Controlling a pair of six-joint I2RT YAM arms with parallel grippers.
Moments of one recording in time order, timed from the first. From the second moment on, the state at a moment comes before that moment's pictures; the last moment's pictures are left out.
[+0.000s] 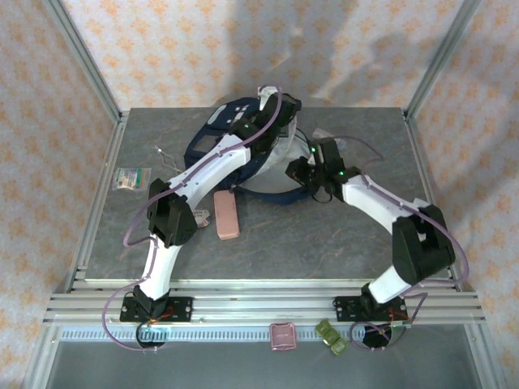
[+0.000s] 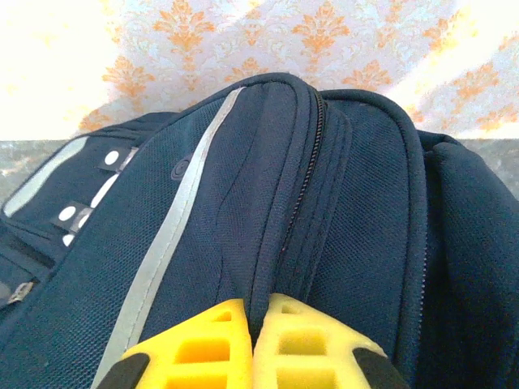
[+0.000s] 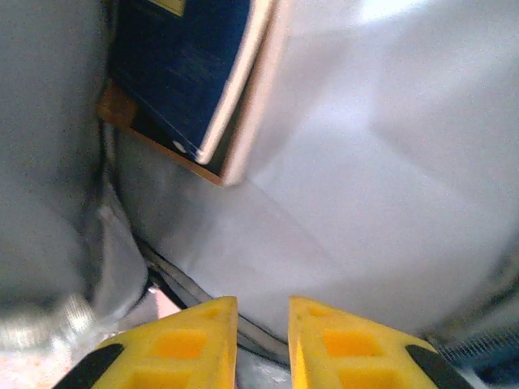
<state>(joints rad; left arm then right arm) -0.65 2.13 2.15 -0.65 -0.53 -0.48 0.42 1.52 1.00 -0.22 -0.25 0.85</state>
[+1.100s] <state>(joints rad) -0.44 1.54 0.99 -0.13 -0.27 -0.77 0.60 1.55 0.83 -0.03 -0.28 0.85</state>
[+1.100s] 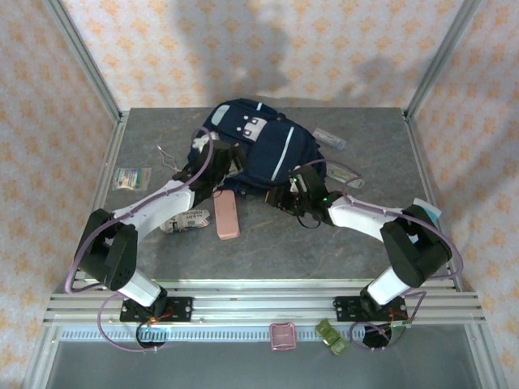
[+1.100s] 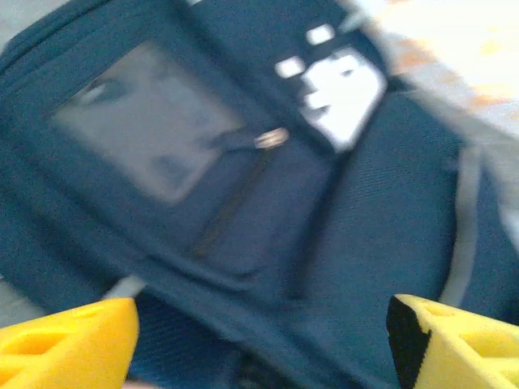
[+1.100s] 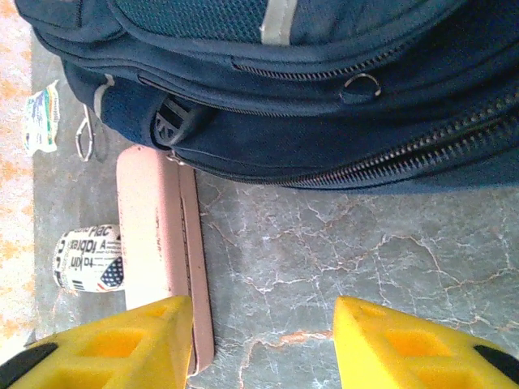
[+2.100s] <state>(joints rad) -0.33 1.82 0.98 0.00 -0.15 -0.75 0.61 1.47 0.75 -0.01 -0.28 0.88</state>
